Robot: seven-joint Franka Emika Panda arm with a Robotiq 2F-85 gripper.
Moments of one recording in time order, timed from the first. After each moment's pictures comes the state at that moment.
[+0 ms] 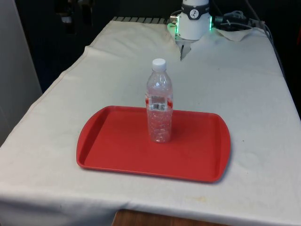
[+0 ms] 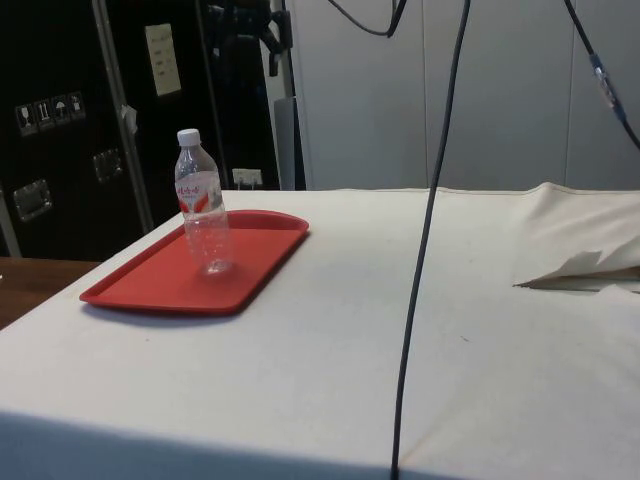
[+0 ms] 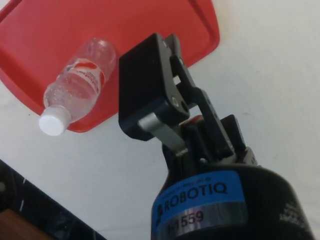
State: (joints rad) arm 0.21 0.59 -0.75 -1.40 0.49 1.95 -2.14
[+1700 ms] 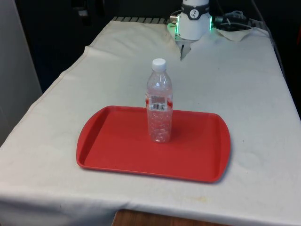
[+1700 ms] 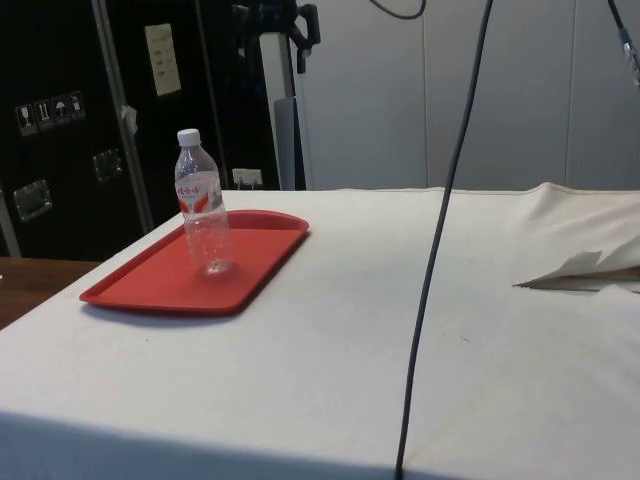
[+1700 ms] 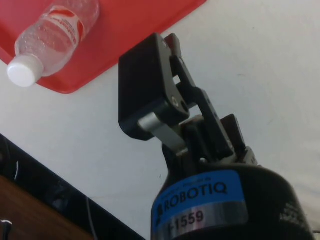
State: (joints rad) arm 0.25 0.44 -0.75 -1.59 0.40 1.94 -2.14
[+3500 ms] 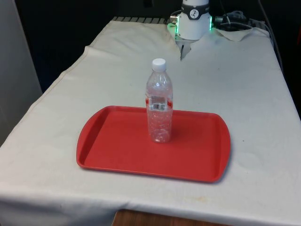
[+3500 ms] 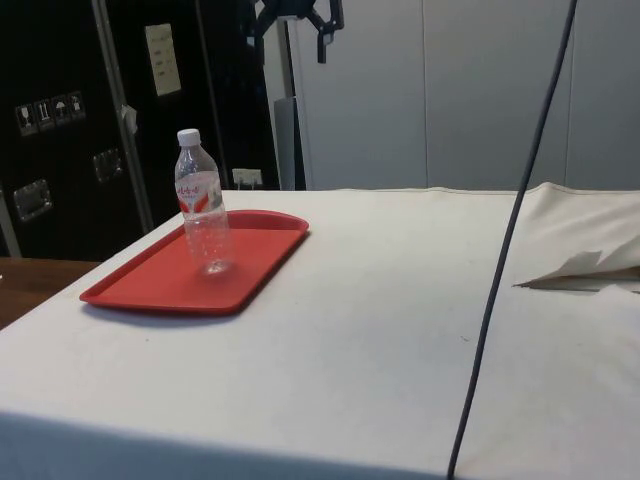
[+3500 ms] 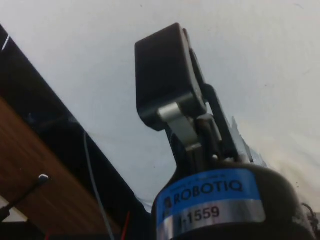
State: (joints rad) arm 0.25 0.04 -0.50 -1.95 0.23 1.97 -1.97
